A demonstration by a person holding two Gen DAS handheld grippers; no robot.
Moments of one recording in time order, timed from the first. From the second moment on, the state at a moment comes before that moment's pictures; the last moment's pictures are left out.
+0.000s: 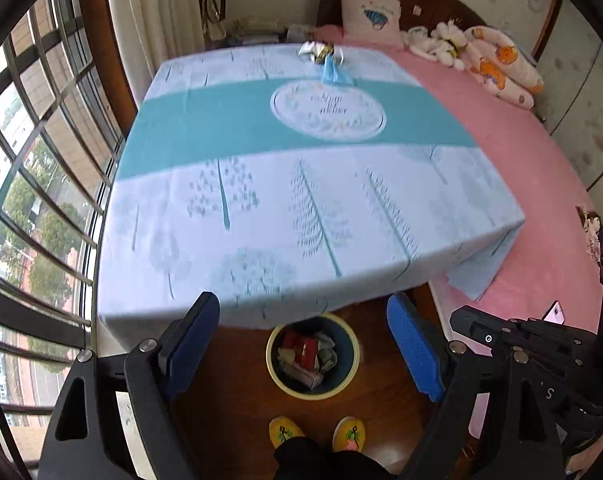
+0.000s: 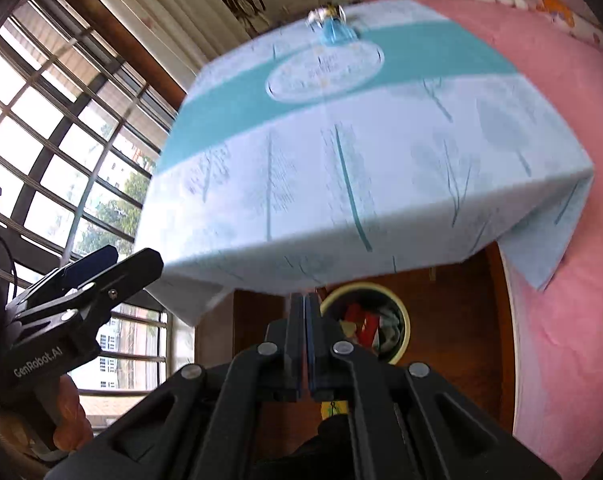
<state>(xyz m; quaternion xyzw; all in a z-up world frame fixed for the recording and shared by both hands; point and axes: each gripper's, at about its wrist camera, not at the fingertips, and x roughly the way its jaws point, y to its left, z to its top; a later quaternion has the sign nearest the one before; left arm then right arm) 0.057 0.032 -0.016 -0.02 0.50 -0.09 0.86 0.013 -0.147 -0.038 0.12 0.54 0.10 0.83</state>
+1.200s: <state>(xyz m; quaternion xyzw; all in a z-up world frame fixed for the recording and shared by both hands) 0.240 0.050 0.047 -0.04 0.47 0.03 0.88 0.220 -0.145 0.030 0.06 0.47 0.16 0.86</state>
